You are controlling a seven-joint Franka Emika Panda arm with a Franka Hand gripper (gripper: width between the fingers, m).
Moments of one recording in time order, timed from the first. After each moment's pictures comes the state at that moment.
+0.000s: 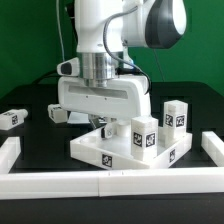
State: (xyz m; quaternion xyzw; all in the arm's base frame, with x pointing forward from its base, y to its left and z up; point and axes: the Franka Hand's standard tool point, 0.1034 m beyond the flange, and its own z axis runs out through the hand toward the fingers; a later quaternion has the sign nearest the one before) arm 0.473 -0.040 0.011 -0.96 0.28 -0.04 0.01
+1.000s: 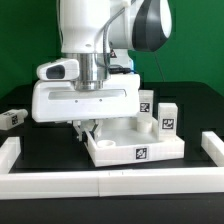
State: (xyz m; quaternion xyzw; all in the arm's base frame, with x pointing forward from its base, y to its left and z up) arm 0.497 -0.075 0.013 -0.99 -0.13 -0.04 -0.03
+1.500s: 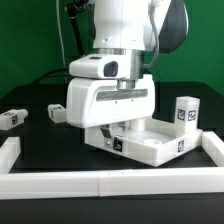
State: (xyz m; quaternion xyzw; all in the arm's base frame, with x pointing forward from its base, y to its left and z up) arm 0.547 -0.030 0.023 -0.90 -0.42 -0.05 -0.07
